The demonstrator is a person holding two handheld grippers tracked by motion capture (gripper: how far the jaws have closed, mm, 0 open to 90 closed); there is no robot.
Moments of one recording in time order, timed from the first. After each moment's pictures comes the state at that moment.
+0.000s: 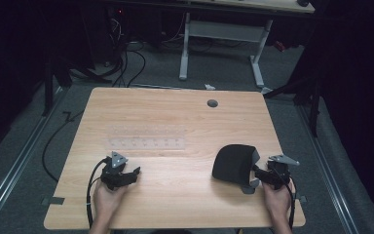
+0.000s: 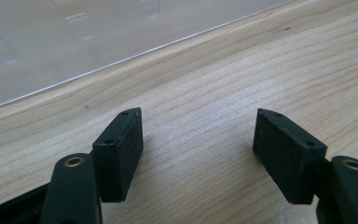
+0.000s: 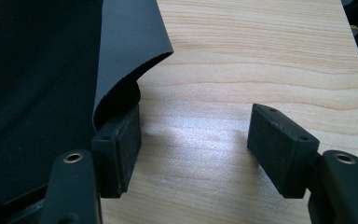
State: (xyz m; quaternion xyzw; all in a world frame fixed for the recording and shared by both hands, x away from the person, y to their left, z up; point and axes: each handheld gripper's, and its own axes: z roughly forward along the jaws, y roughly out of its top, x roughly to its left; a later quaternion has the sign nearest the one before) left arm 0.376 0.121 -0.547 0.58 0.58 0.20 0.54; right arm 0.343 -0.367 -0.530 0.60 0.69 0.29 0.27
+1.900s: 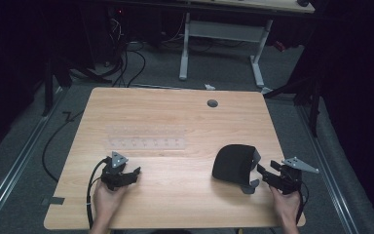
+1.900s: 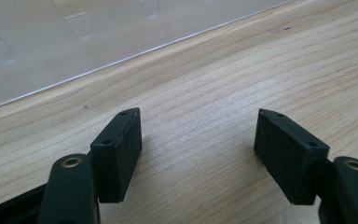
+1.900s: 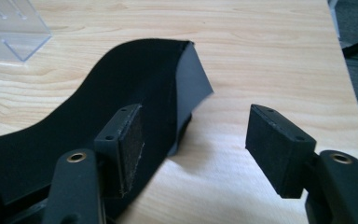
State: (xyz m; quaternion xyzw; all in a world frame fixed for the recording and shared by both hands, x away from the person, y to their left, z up) left arm 0.376 0.120 -0.547 0.58 0.58 0.20 0.54; right arm 0.310 -0.373 -0.491 0.57 0.68 0.39 0.25
